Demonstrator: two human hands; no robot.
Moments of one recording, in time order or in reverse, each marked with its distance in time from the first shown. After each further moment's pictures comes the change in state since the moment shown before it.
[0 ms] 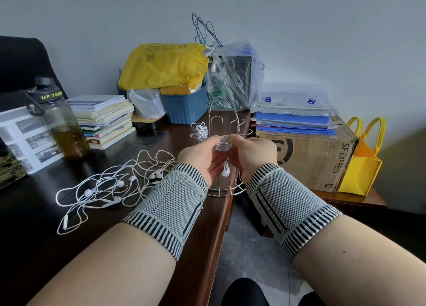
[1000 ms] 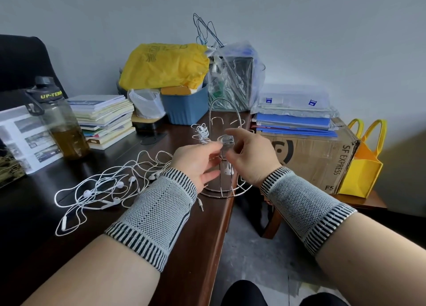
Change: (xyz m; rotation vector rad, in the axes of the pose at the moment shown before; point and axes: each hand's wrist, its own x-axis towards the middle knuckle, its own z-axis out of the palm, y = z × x) left_hand -0.001 0.005 -0.015 0.153 -0.042 0.092; right_hand -0.016 -0.015 -0.023 -0.808 -0.212 -0.725
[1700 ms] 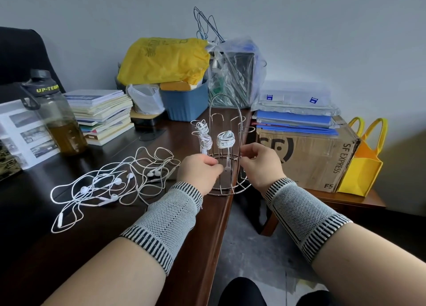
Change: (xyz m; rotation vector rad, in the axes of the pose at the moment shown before) left_hand 0.019 -0.040 -0.005 0.636 0.152 0.275; right_hand -0.006 0.042 0.026 0.242 0.052 0.352
